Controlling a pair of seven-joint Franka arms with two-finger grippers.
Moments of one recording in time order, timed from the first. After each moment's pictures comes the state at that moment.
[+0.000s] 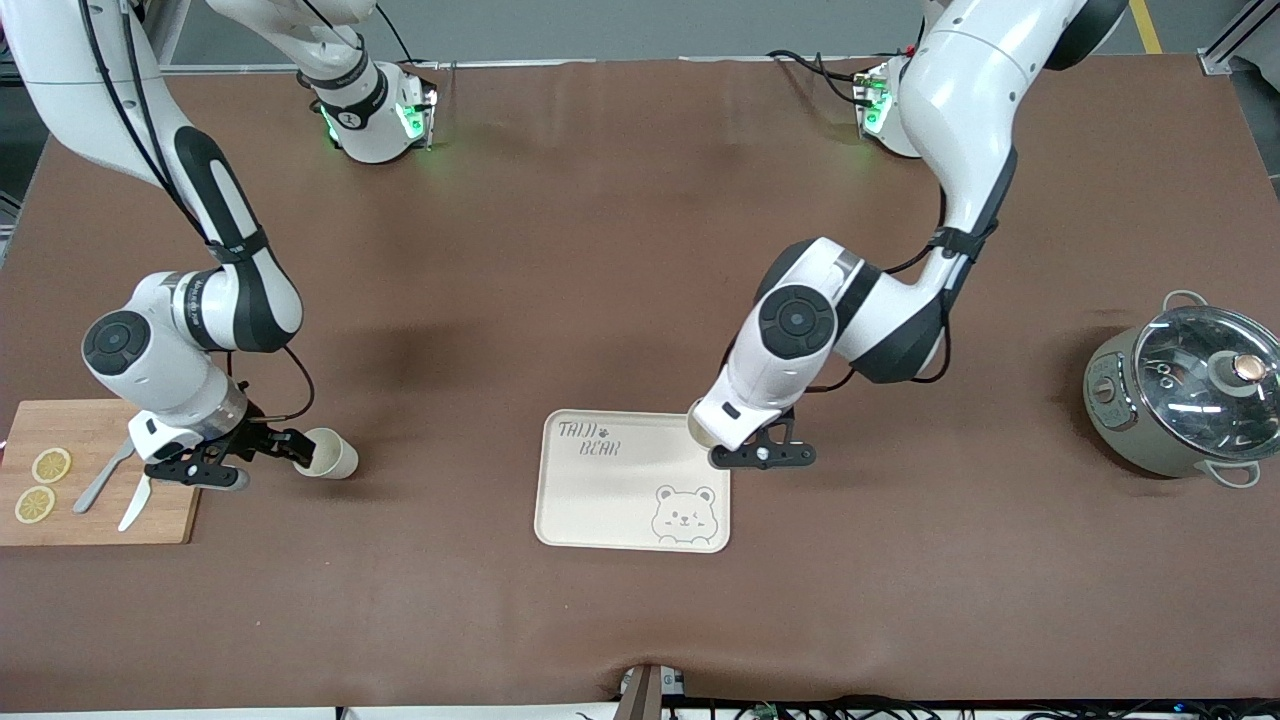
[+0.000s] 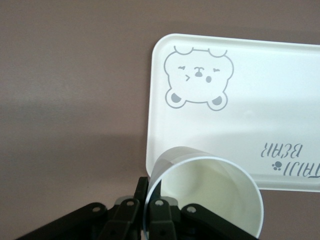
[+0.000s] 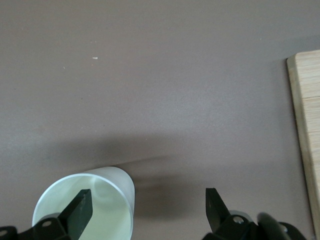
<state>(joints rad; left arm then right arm) -0.38 0.73 -0.26 -1.32 0.17 2.10 -0.67 -0.07 0.50 0.03 -1.93 -0.06 2.60 0.11</state>
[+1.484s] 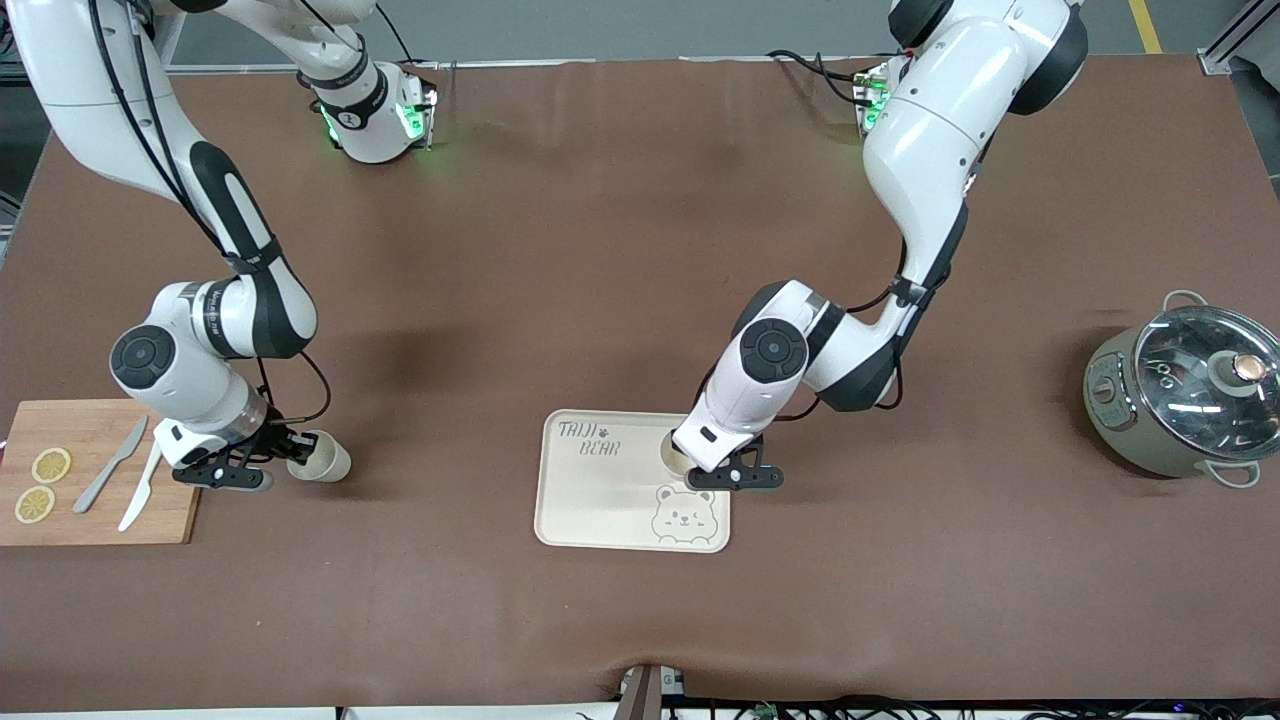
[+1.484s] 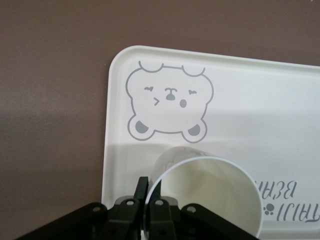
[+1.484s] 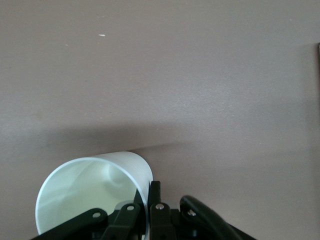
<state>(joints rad) -0.40 0.88 -0.24 -1.29 0.17 2.34 -0.67 -0.06 0.53 0.04 -1.92 -0.07 2.58 0.11</state>
